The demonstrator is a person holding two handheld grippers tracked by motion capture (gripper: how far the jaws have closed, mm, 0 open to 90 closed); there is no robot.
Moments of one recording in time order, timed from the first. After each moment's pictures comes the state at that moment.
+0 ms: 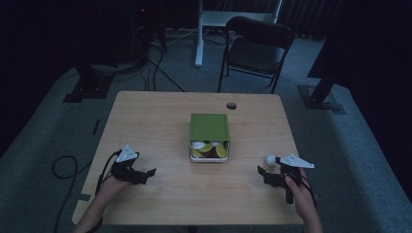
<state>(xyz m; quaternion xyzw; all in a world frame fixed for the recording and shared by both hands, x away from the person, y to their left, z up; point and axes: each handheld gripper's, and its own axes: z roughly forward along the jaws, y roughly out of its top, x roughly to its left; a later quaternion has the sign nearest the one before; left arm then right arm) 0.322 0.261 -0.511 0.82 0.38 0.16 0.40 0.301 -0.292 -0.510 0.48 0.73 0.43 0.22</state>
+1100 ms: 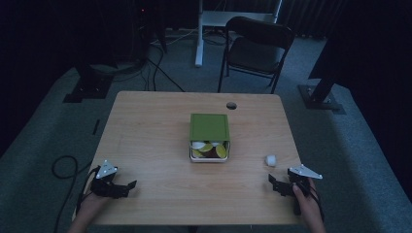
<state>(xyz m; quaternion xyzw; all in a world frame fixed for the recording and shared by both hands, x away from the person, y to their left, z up) 0.283 0.313 -0.542 0.80 0.45 0.18 0.36 0.283 -0.324 -0.545 0.55 0.71 0.37 0.23</state>
